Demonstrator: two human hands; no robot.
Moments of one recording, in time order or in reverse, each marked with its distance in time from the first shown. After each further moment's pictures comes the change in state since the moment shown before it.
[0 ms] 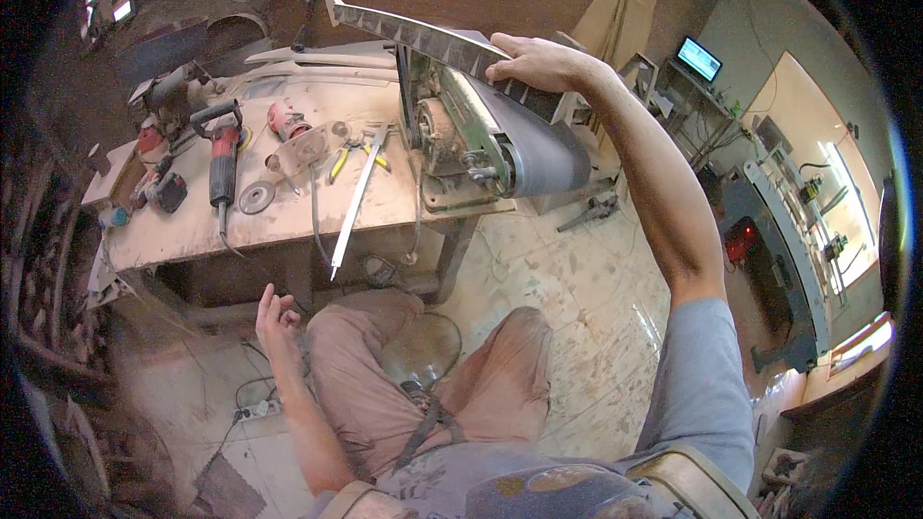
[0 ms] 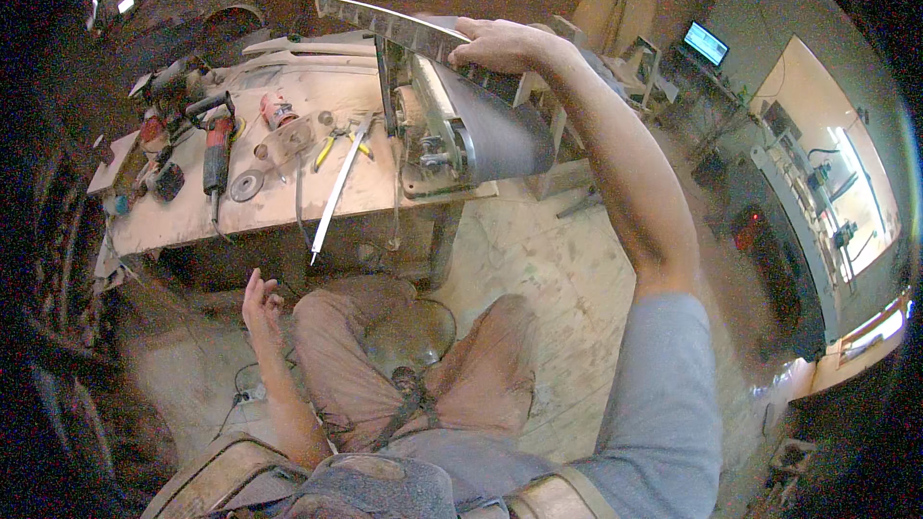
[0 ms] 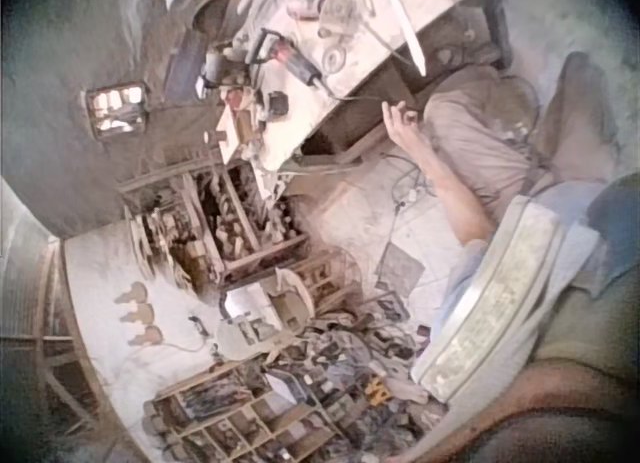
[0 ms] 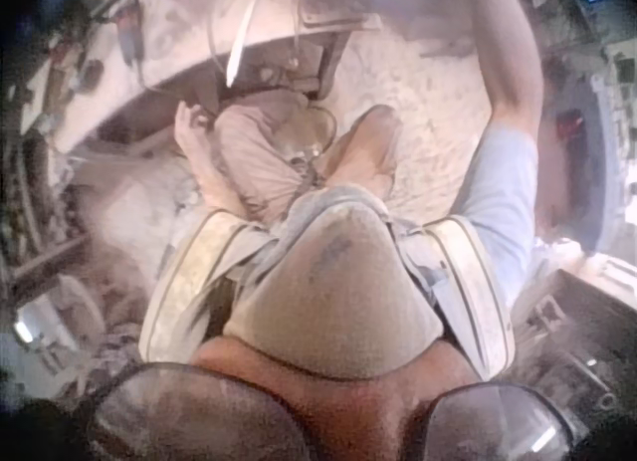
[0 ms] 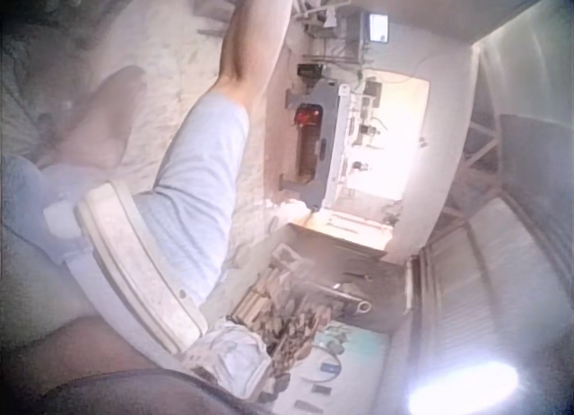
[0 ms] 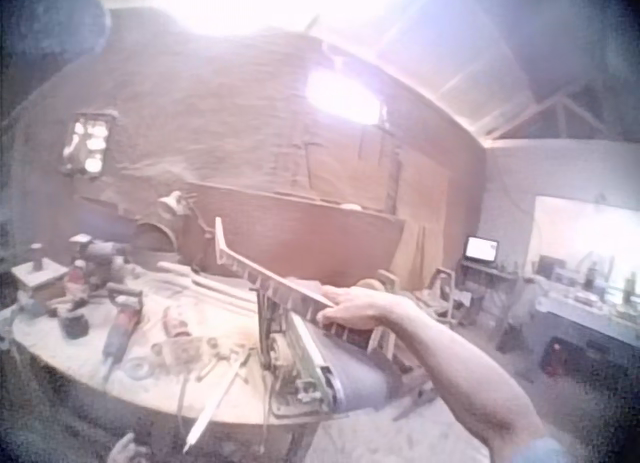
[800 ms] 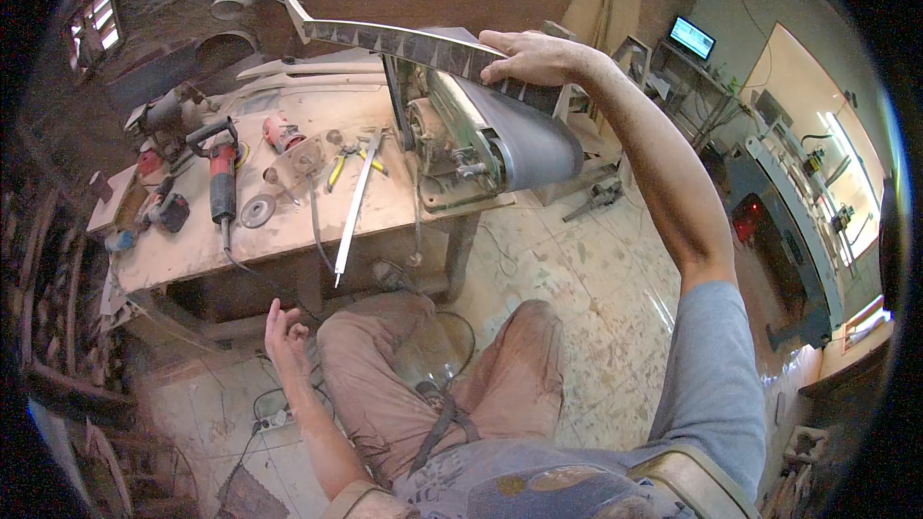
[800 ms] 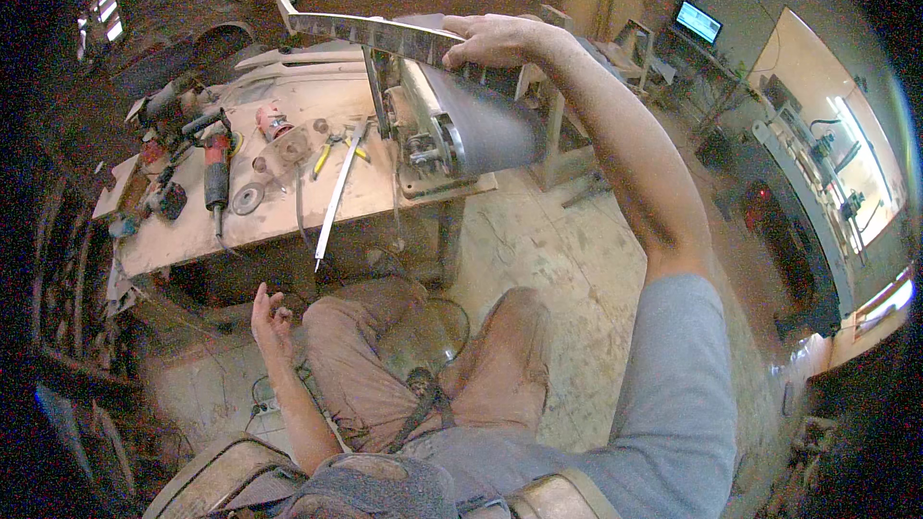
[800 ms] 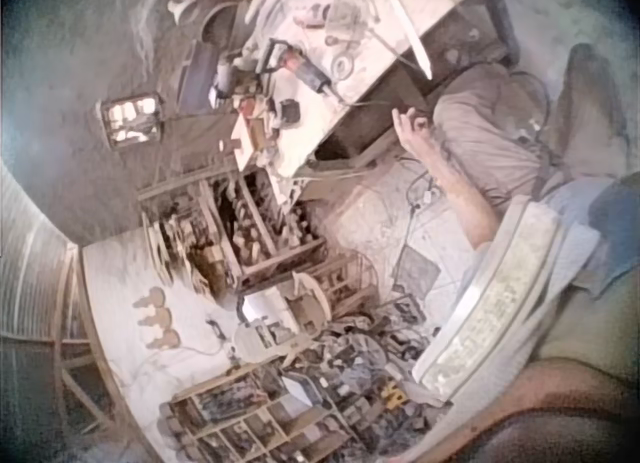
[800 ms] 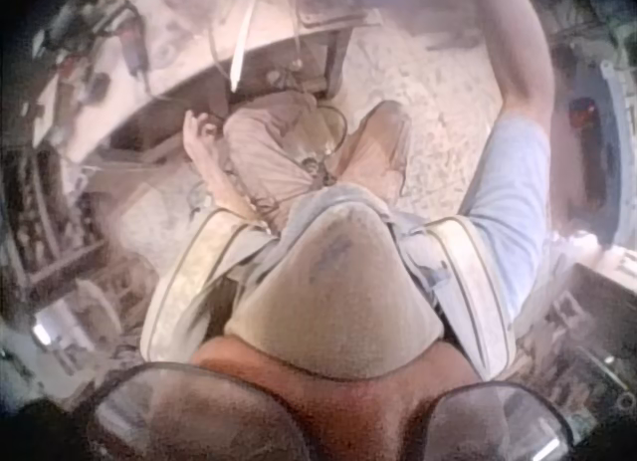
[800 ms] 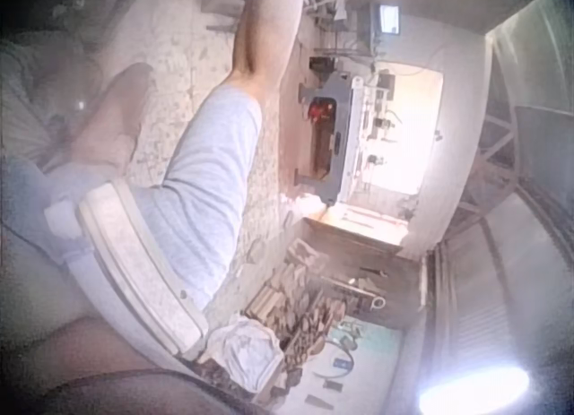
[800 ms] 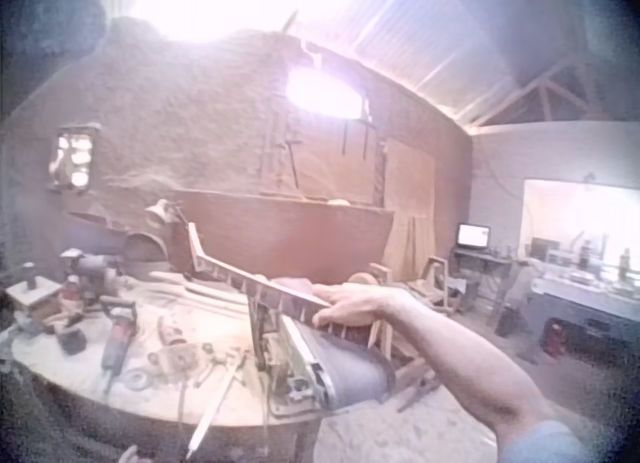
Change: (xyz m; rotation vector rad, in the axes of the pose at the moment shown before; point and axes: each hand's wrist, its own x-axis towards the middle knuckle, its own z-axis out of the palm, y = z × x) left_hand -0.005 -0.003 -0.007 -0.070 -0.038 0.012; right_hand -0.017 0.004 -0.007 -0.004 -0.055 -0.024
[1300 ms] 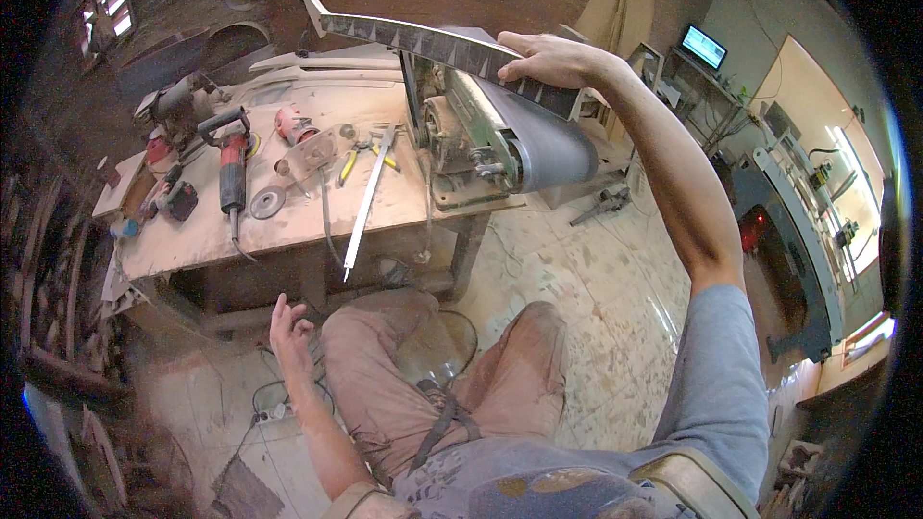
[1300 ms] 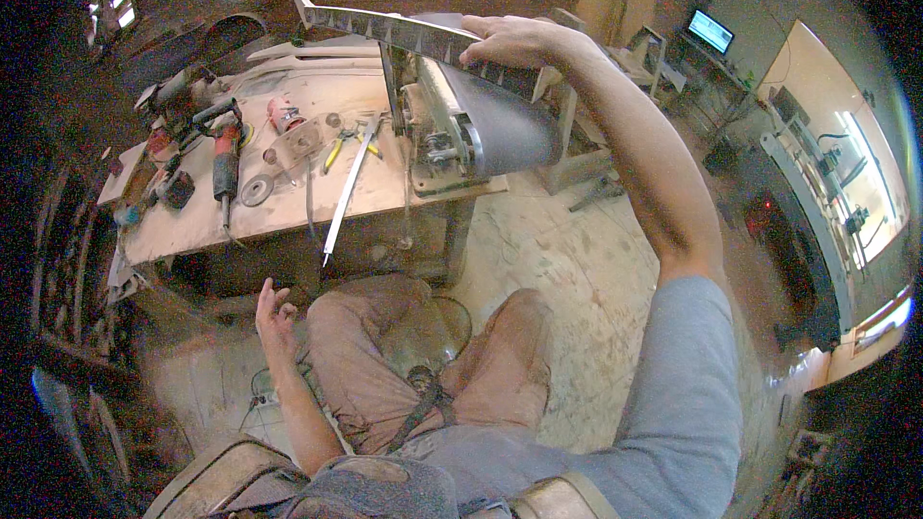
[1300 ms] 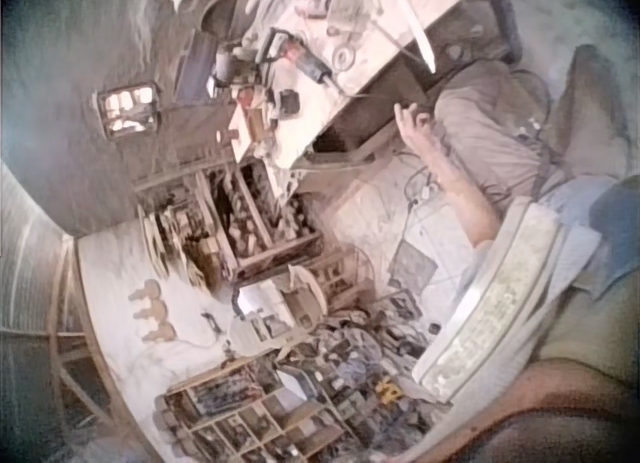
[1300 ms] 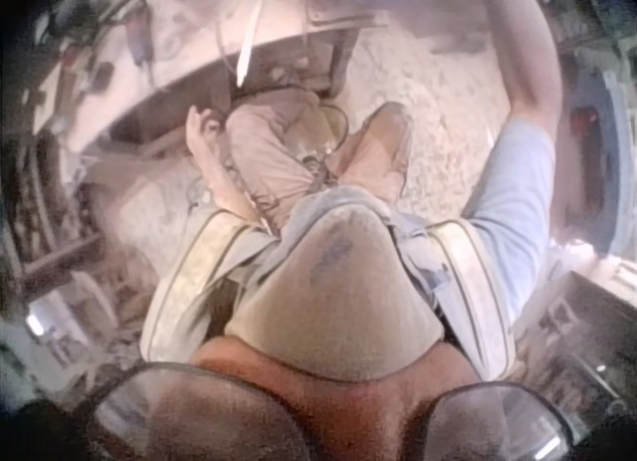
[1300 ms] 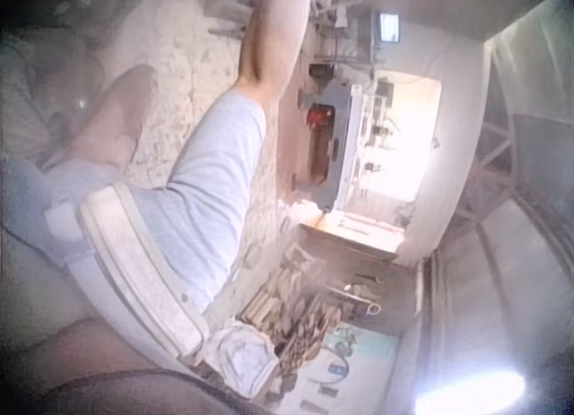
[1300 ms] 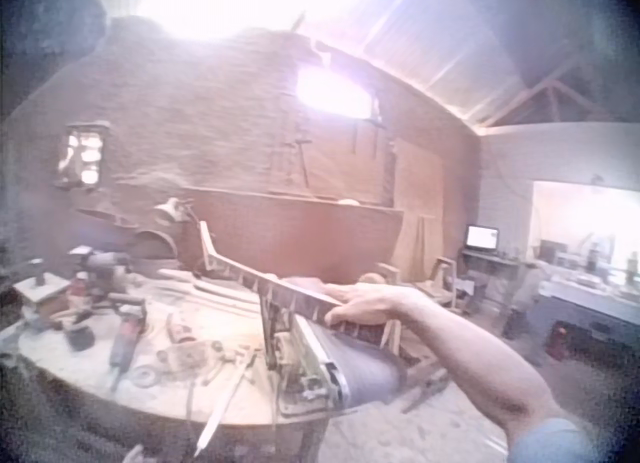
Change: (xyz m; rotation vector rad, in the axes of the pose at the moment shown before) left_hand -0.006 0.005 -0.003 0.054 -0.022 -0.018; right_hand 0.008 0.007 0.004 0.013 0.033 -0.021
